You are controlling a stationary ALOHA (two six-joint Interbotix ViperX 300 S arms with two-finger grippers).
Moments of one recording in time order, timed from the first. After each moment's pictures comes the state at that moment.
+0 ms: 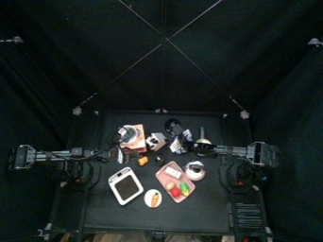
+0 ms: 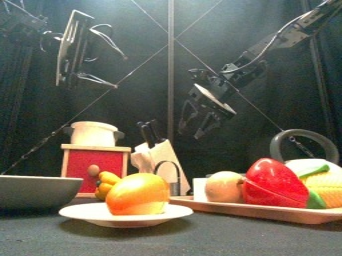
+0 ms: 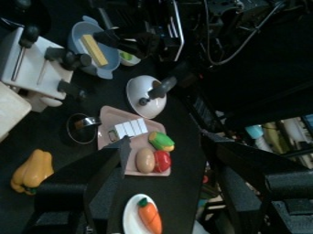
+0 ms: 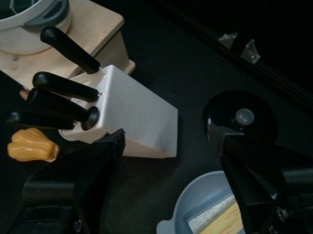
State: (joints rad) left arm 0.16 -0.65 0.96 1.35 -0.01 -2.24; right arm -0.31 -0.07 0.58 -1.24 0.34 1.53
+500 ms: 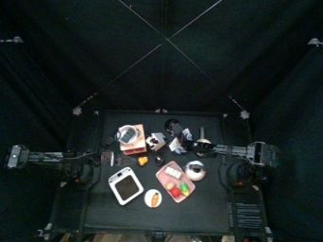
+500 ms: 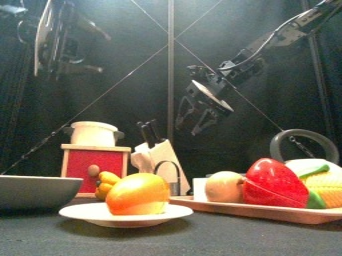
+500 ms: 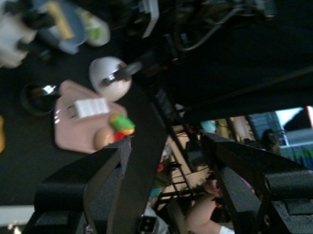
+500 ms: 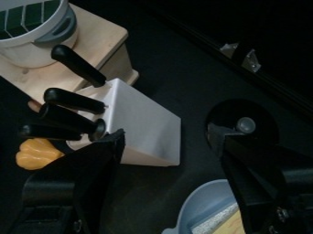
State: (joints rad) left arm 0.05 -0.78 1.00 1.07 -0.02 -2.13; right arm -0.31 -0.07 0.55 -1.23 0.35 1.53
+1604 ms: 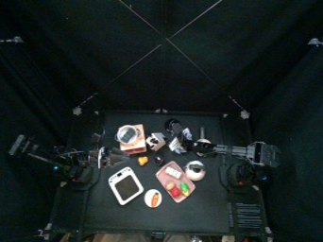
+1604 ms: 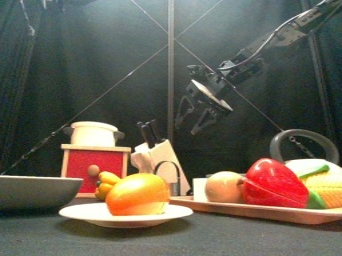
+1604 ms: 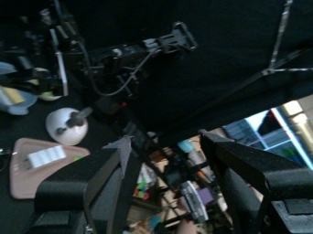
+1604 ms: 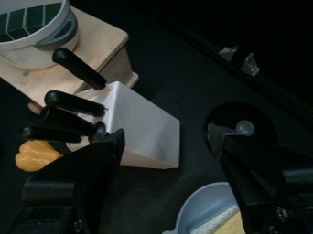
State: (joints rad) left arm -0.27 -0.84 0.62 0.91 0.49 -1.77; right arm -0.31 -0.07 0.55 -1.25 0.34 1.53
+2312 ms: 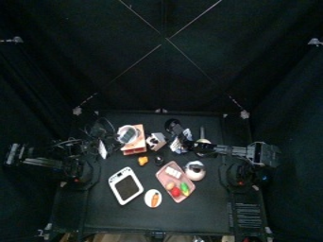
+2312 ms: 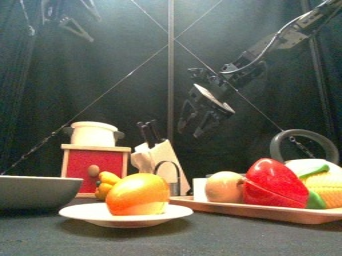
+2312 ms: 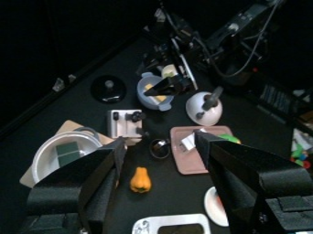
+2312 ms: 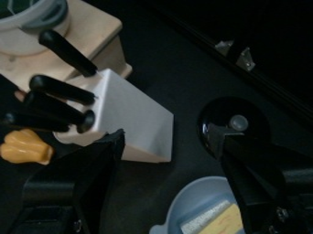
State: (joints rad) left arm 0.02 -0.81 0.52 0.54 0.87 -0.82; right arm -0.32 -0.07 0.58 -1.28 0.35 1.53
